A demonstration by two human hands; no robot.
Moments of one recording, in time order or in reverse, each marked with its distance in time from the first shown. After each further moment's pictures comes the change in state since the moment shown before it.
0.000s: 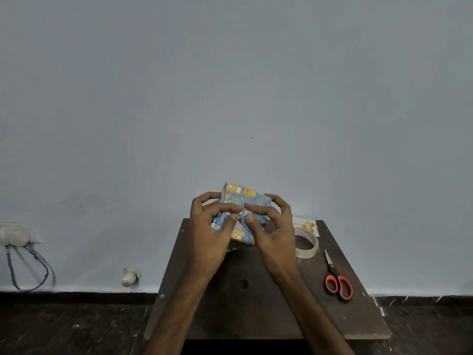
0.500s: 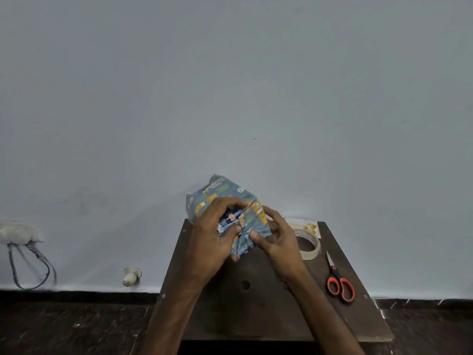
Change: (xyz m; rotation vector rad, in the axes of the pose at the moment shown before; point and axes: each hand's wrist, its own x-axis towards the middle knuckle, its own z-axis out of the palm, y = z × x) left_hand 0.000 0.000 -0.010 0.053 -0.202 0.262; right_hand 0.000 0.028 -0.015 0.361 -0.232 0.235
